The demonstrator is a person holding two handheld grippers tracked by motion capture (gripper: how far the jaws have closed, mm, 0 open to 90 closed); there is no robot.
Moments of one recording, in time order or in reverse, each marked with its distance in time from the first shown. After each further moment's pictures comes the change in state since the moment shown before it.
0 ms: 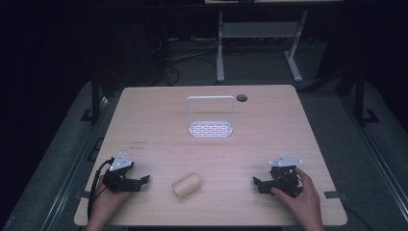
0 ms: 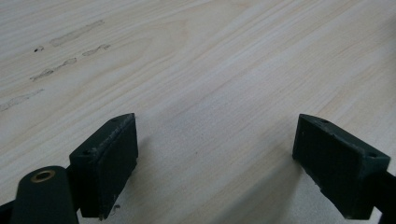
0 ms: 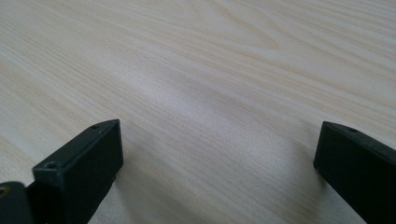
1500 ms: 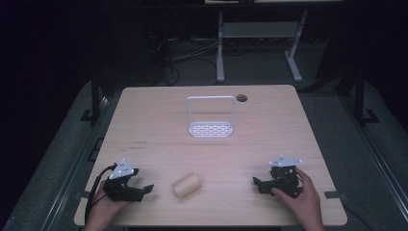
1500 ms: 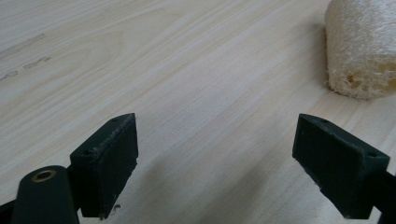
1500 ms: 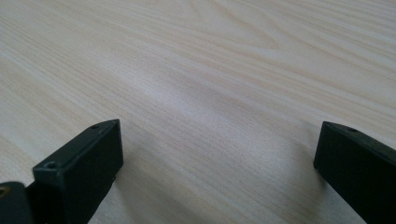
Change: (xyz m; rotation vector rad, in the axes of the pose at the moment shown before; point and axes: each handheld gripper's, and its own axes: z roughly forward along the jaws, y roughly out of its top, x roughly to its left) left arm -0.031 0.005 -0.020 0.006 -0.094 0.042; right arm 0.000 0.000 0.000 -0.001 0.000 0.001
